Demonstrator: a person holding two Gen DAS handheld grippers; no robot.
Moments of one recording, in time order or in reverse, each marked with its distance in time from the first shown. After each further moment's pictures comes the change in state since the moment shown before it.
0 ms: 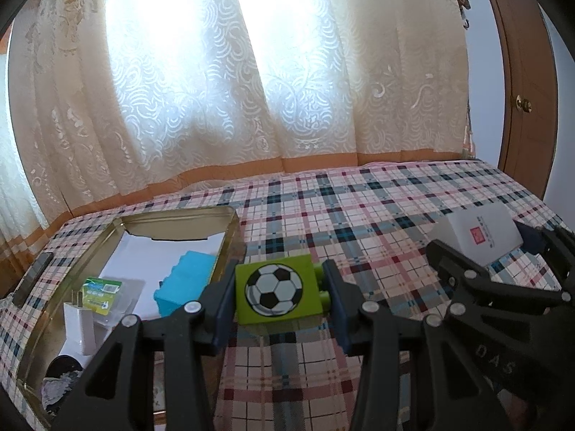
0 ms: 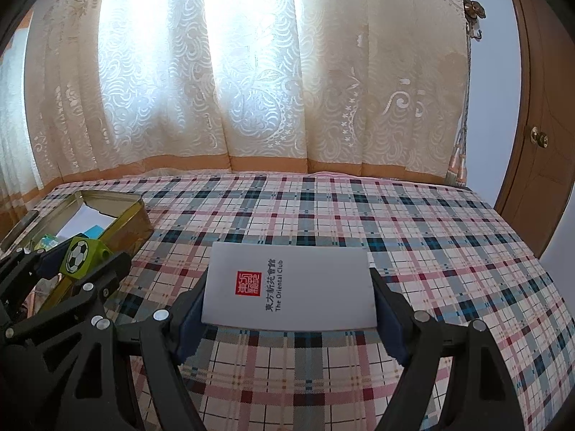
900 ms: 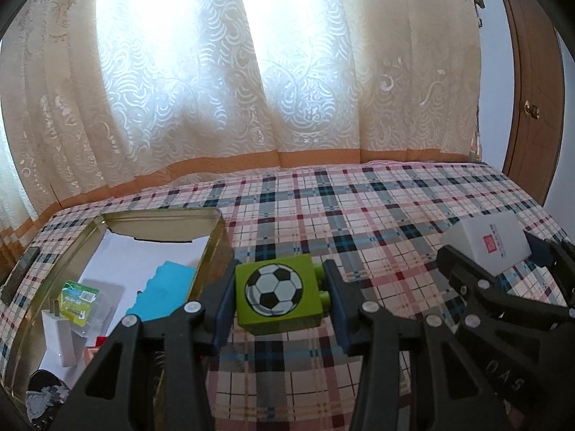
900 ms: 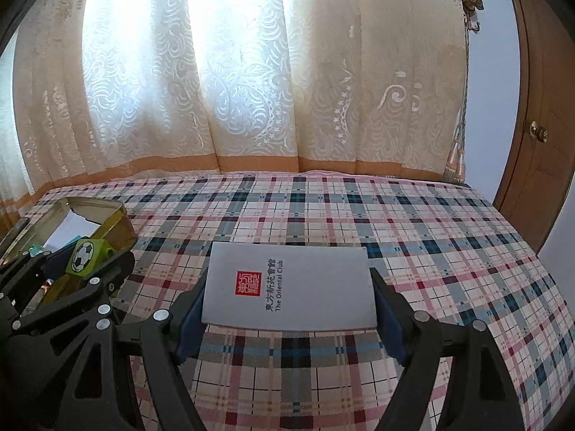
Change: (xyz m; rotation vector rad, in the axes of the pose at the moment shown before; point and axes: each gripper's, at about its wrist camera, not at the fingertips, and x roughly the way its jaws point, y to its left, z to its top) left arm 0.030 -0.004 0.012 -0.036 0.042 -0.016; right arm 0.018 -0.010 0.009 0.019 0.014 -0.017
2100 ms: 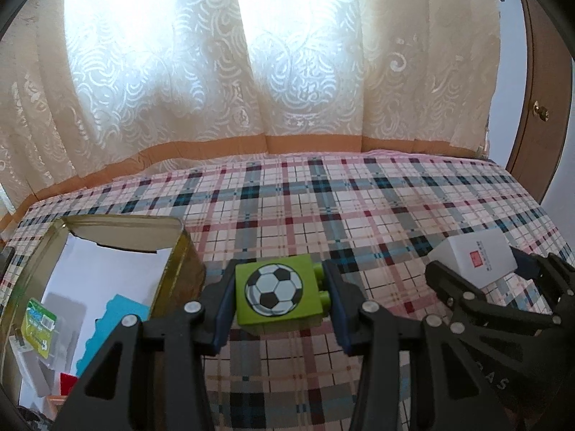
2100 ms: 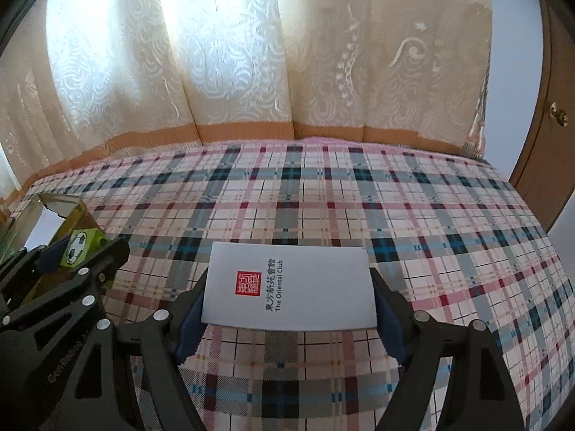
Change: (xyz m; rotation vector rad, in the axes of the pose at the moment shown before) left arm 0.054 -0.007 0.024 -0.026 0.100 -0.045; right arm 0.062 -0.011 0.016 0.014 0.159 0.011
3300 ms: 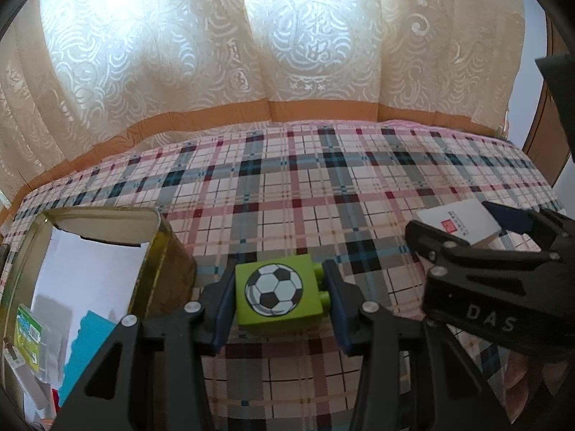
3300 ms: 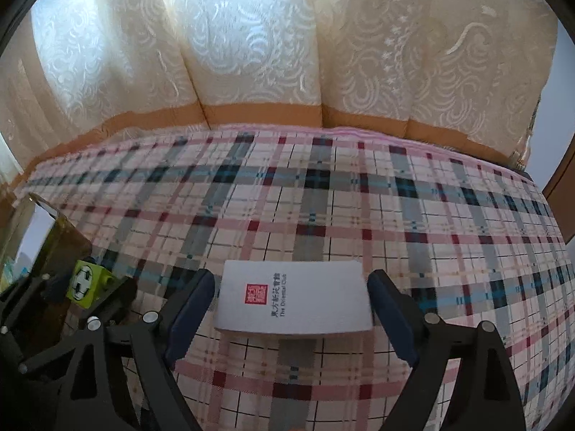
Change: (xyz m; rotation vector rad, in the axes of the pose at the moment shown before) left arm 0.041 0.000 0.008 0.010 0.150 0.025; right arm 0.063 0.008 0.046 -0.065 0.160 0.079
